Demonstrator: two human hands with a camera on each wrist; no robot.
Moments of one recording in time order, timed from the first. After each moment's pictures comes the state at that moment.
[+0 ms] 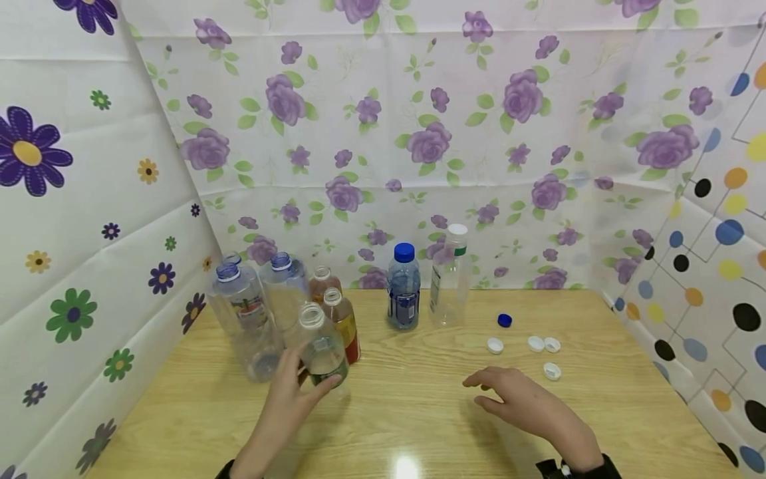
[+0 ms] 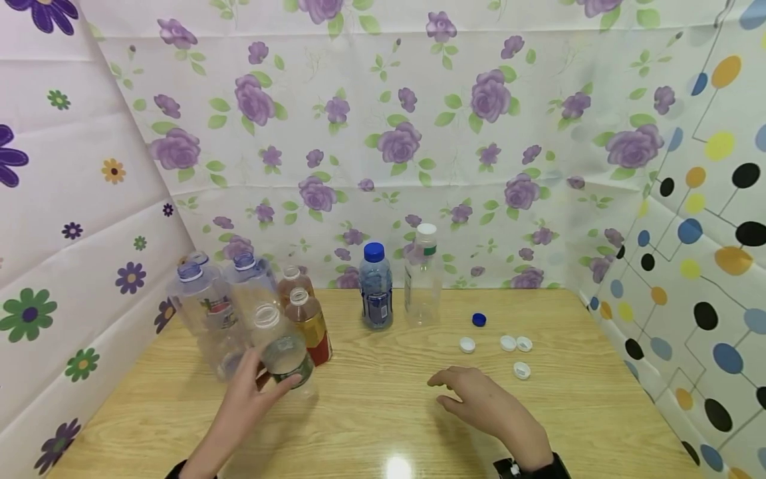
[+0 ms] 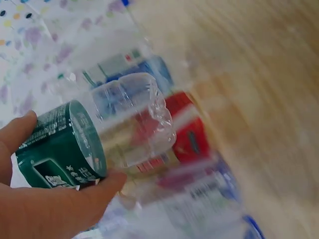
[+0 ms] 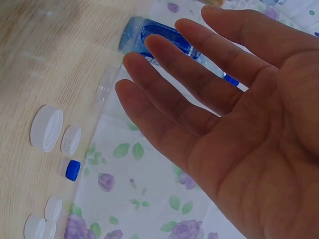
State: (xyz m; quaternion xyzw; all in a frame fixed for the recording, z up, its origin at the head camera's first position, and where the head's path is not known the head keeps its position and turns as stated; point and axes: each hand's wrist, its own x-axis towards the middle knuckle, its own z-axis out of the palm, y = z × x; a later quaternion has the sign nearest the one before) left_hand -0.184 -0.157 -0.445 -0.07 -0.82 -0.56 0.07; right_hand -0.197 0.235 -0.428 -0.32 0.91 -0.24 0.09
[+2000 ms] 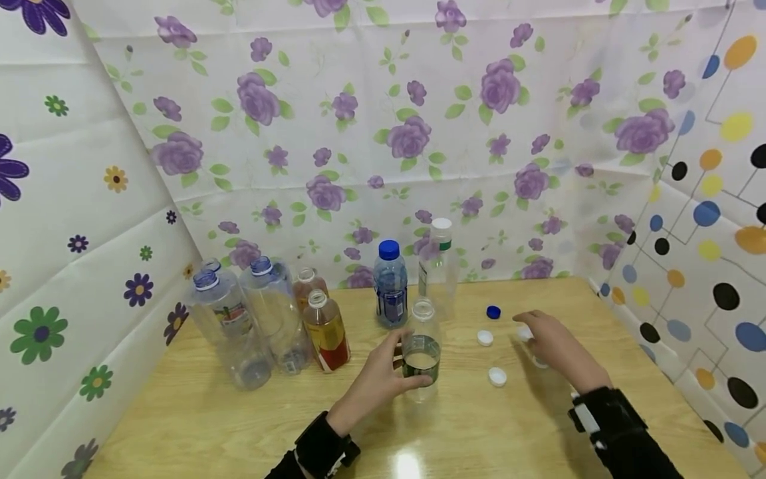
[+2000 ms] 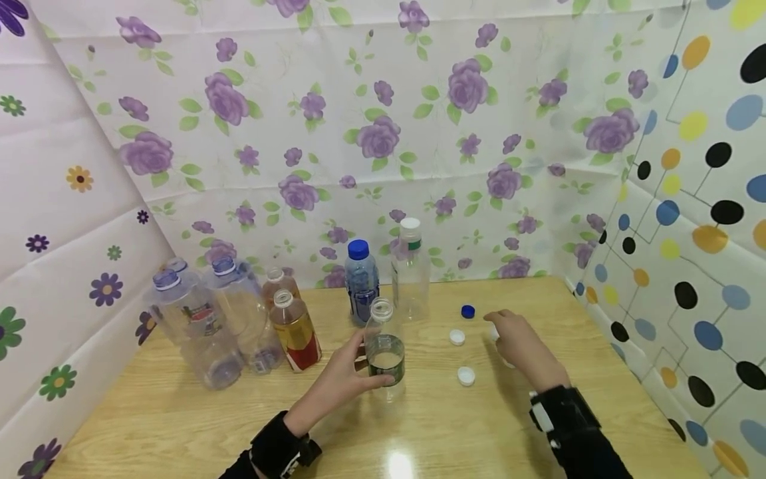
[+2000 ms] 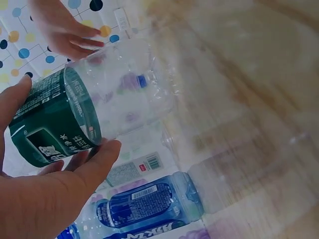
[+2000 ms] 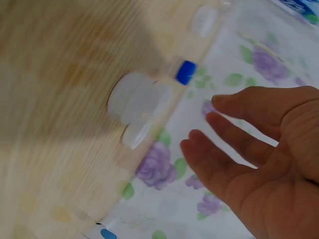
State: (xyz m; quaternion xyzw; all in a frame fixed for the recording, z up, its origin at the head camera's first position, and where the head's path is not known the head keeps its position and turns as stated) left_hand -0.240 -0.026 -0.464 -0.23 -0.79 -0.56 -0.07; right_hand -0.265 0.330 -0.454 -0.14 0.98 -0.15 -0.05
